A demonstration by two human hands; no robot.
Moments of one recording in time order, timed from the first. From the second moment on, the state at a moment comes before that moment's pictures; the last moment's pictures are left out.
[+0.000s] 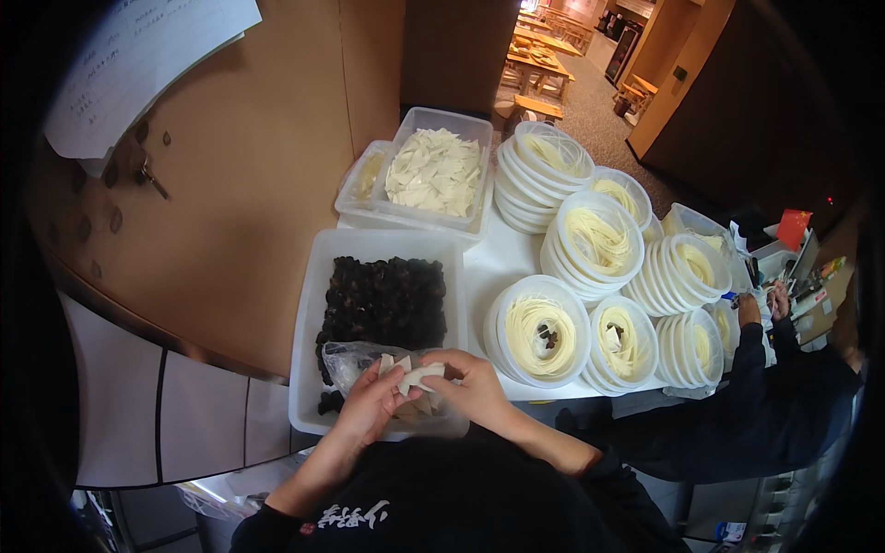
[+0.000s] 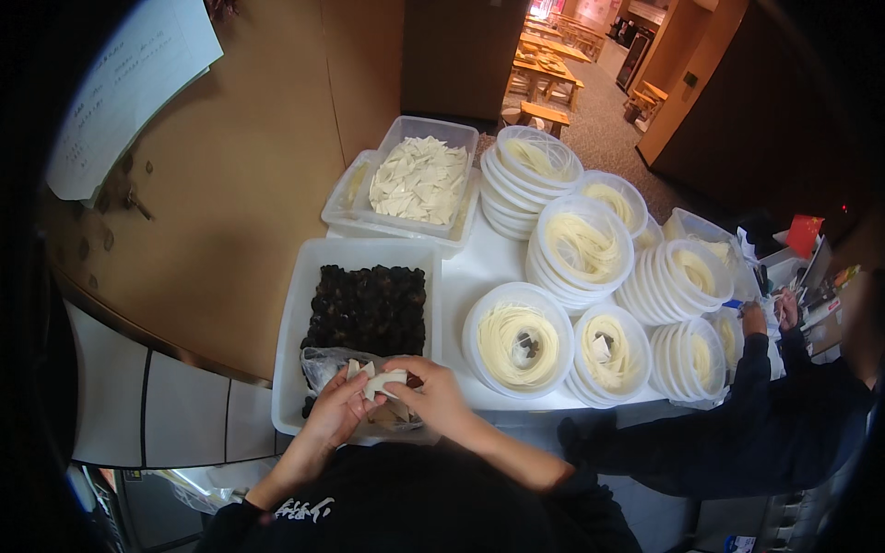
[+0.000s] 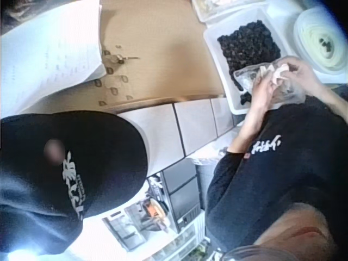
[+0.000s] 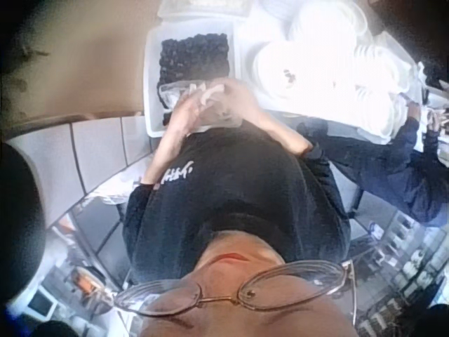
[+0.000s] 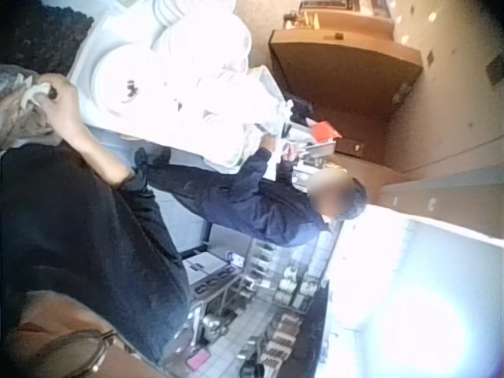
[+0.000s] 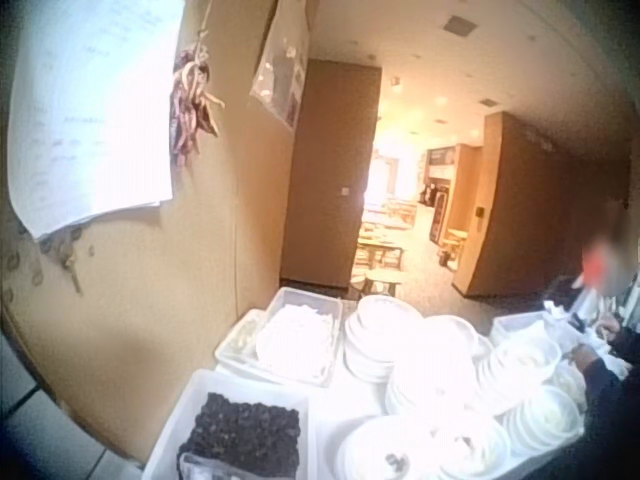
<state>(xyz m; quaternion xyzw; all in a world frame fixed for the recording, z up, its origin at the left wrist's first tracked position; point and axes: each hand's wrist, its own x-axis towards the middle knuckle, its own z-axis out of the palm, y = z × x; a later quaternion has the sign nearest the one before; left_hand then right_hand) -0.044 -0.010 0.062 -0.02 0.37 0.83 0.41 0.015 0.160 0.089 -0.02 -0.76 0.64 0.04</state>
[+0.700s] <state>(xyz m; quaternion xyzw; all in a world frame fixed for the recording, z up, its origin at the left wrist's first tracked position) -0.044 -0.011 0.050 -0.01 0.43 0.81 0.40 0.052 0.309 0.100 -0.20 -0.88 0.40 0.13</state>
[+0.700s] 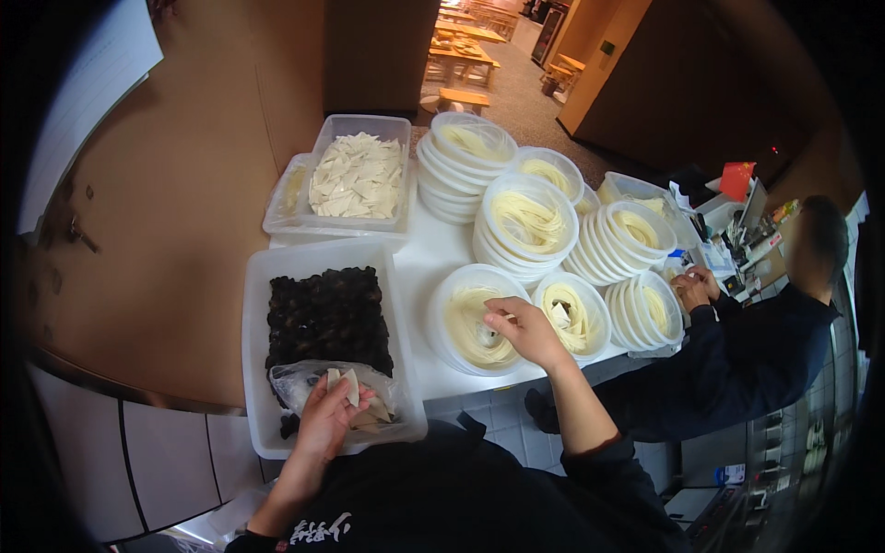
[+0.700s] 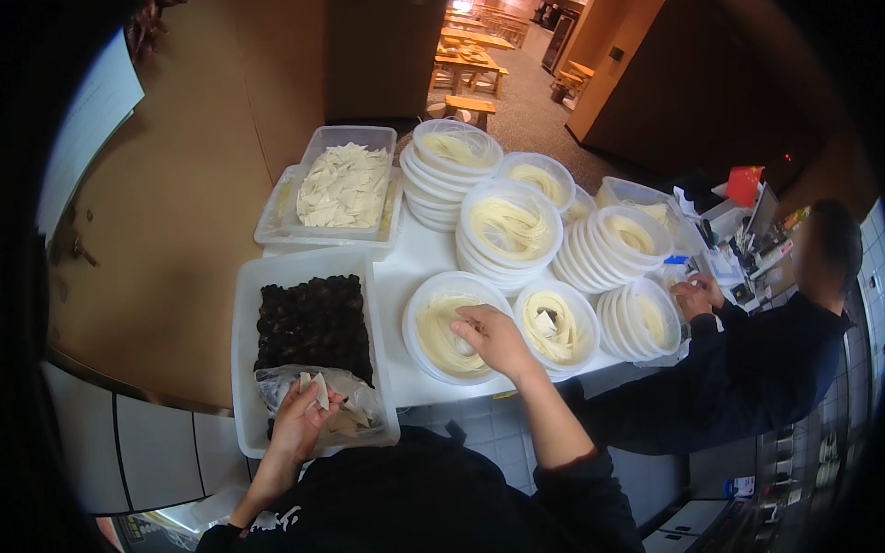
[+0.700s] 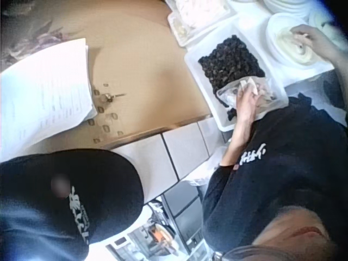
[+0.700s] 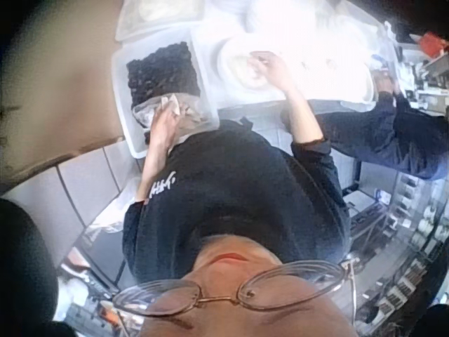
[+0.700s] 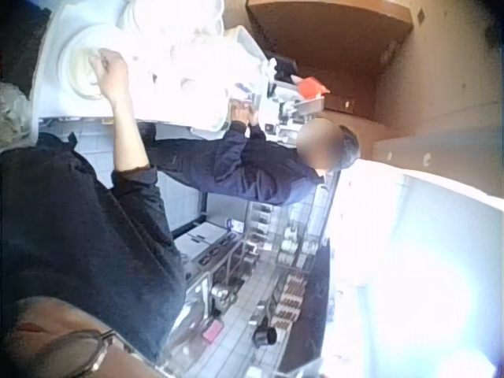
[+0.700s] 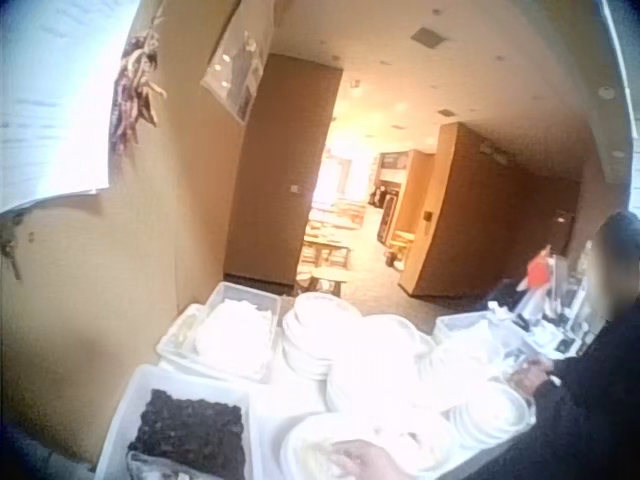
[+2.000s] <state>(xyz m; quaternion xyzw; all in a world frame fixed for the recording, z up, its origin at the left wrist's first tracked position) -0.065 0.133 0.090 0.33 0.63 0.64 0.29 0.235 0.445 0.084 -0.51 -0.66 0.47 0.29</state>
